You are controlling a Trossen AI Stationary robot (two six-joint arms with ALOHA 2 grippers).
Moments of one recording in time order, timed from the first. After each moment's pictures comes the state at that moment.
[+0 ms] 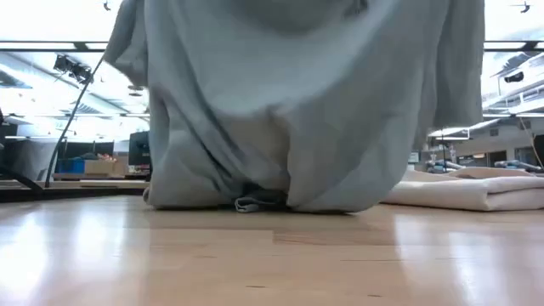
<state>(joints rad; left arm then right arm) -0.24 0.86 1.52 -0.84 -0.37 0.17 0.49 1.11 1.51 -1.17 0.23 0.10</state>
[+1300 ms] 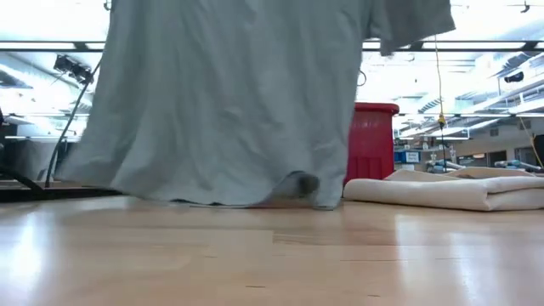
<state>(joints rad) -0.24 0.97 1.80 0.05 -0.71 1.20 0.34 1.19 1.94 -0.99 1.45 -0.70</state>
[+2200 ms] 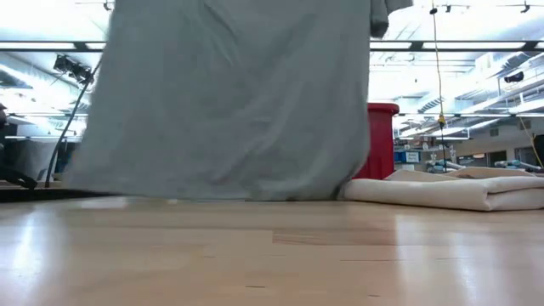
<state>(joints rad) 0.29 1.12 1.80 0.06 -0.63 1.10 -0.37 1.33 1.94 -0.15 0.80 -1.08</state>
